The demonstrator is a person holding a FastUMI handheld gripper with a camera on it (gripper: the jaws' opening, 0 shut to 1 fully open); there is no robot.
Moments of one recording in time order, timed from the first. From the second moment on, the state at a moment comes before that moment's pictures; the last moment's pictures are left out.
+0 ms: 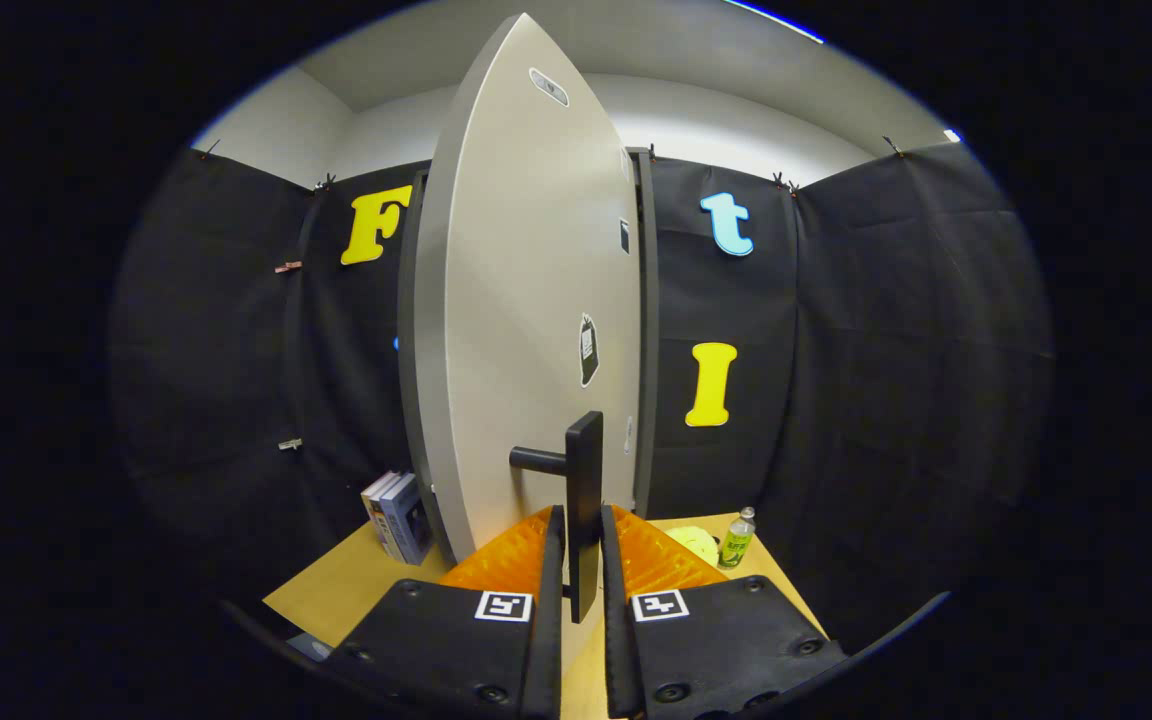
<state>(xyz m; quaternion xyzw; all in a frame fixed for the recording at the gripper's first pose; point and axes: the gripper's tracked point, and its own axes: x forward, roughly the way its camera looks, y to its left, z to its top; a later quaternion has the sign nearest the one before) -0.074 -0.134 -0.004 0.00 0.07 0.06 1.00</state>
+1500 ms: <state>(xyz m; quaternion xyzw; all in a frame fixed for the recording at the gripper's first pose) -0.146 -0.062 -0.103 0.03 0.19 0.10 0.98</state>
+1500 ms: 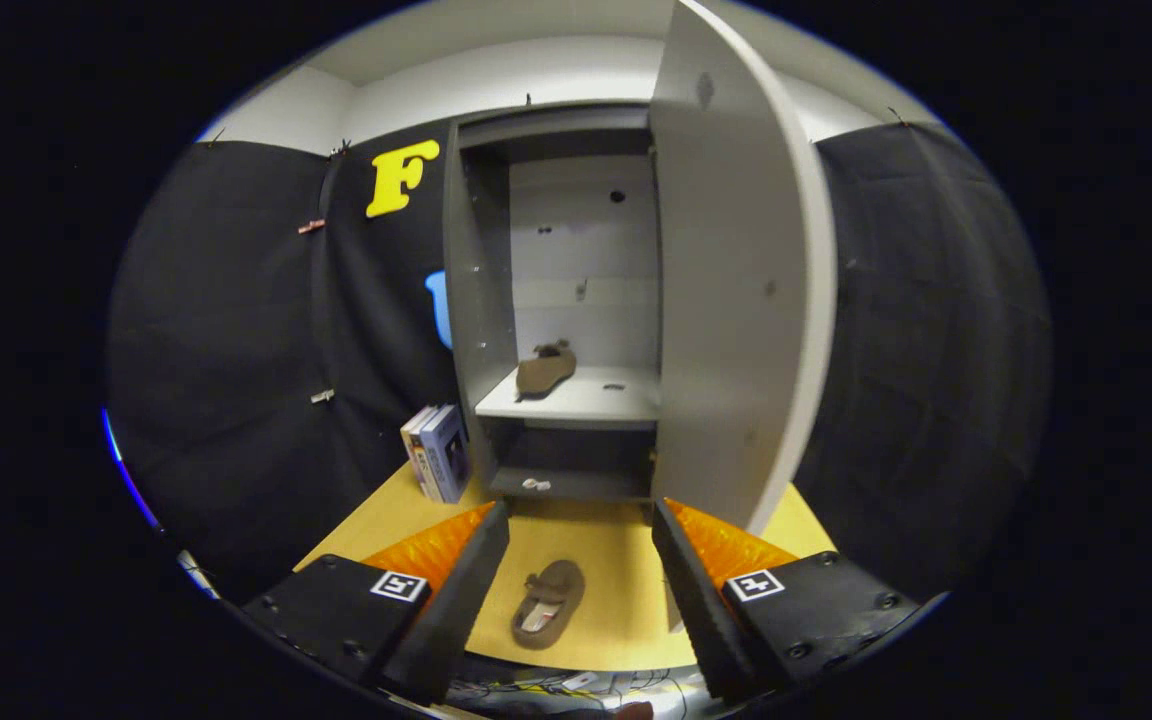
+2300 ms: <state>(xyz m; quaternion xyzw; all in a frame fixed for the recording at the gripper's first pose) -0.107 0.025 -0.445 0.07 0.46 0.06 0.88</state>
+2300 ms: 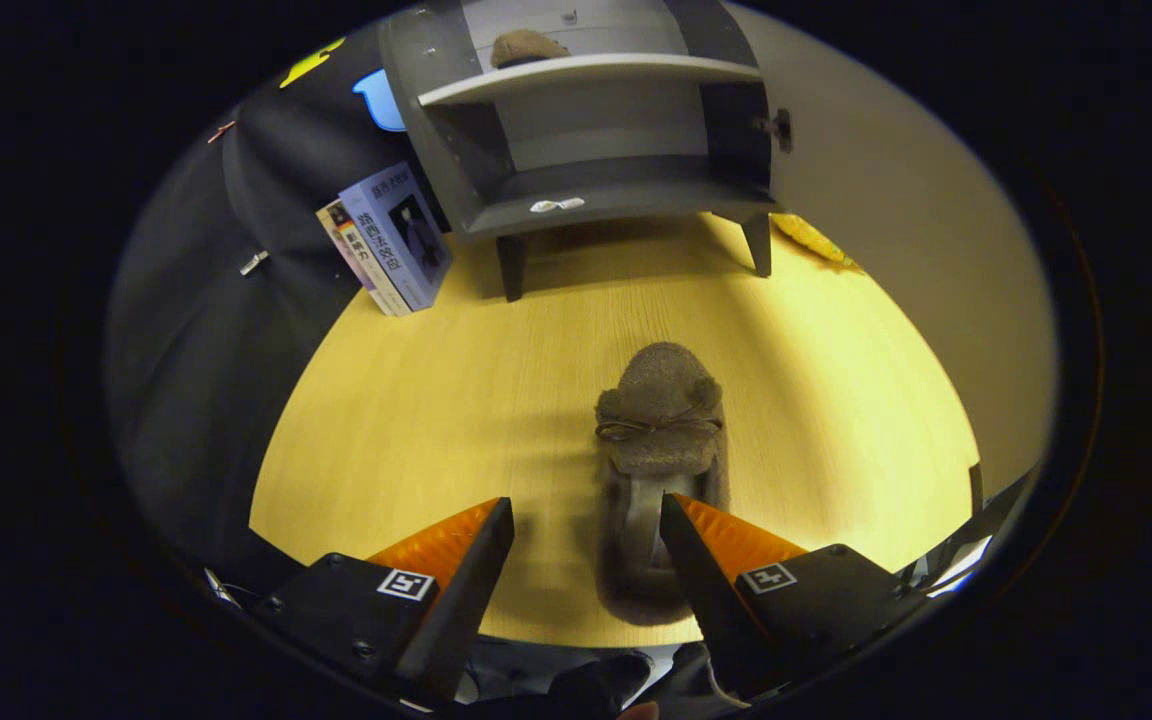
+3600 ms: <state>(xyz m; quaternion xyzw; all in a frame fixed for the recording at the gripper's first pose) 0.013 -0.021 -0.215 0.03 0.33 0.03 0.94</state>
